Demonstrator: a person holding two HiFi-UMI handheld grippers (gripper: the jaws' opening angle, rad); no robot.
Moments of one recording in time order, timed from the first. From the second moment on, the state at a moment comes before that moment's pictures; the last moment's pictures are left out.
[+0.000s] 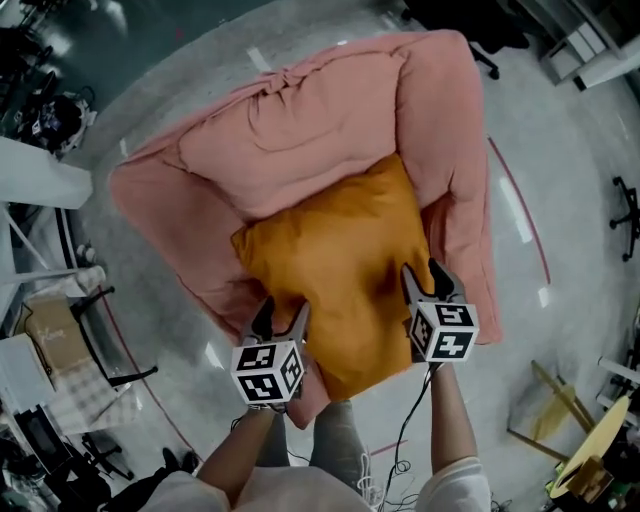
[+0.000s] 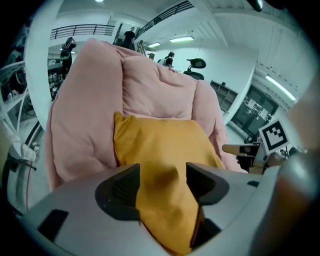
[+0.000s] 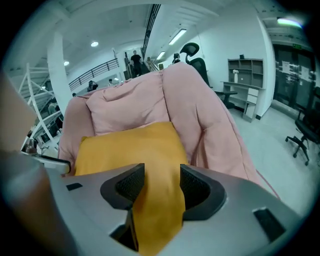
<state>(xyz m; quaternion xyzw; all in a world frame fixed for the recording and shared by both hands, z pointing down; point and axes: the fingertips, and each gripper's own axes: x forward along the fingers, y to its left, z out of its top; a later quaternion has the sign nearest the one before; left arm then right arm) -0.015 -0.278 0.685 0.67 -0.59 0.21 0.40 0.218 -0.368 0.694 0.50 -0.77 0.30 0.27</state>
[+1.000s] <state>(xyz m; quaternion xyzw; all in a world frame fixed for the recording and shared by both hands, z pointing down) -0.018 -0.319 0.791 0.62 -0.58 0.24 0.48 0.191 -0.425 0.806 0.32 -0.79 0.41 0.32</state>
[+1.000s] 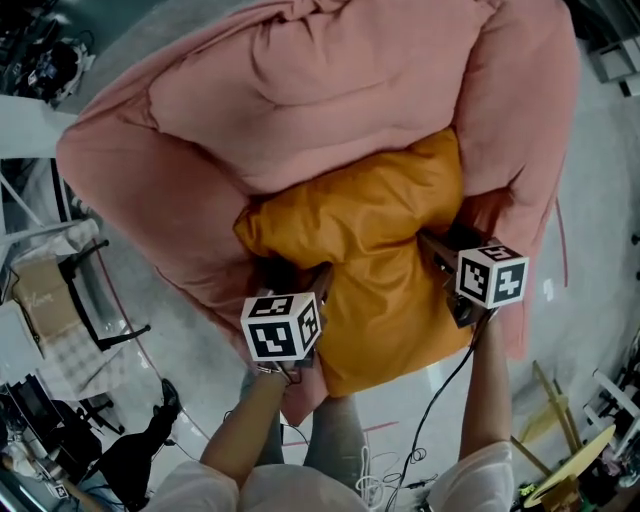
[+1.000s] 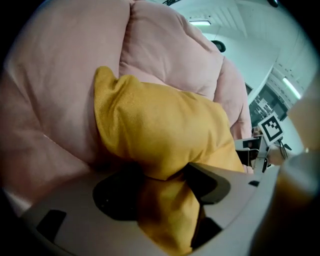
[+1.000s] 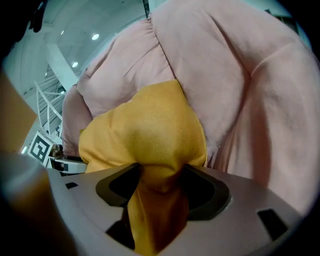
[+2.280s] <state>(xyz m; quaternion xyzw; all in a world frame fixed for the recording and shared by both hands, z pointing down) 0.030 -0.261 0.647 0.72 -0.52 0.14 0.44 0.223 -0.356 0.670 0.47 -0.78 0.27 0.29</state>
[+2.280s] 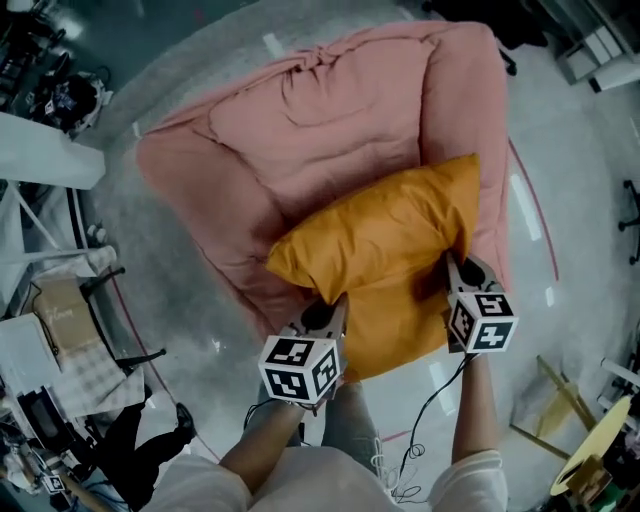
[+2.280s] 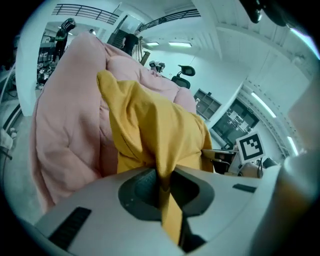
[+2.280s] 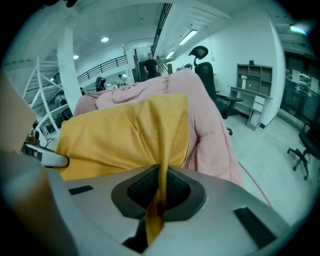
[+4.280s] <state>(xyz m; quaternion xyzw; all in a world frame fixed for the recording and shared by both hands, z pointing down) 0.125 -0.127 0.411 0.92 -0.30 0.14 0.19 0.328 -0.031 0.433 0.78 -0.58 0.22 0.08</state>
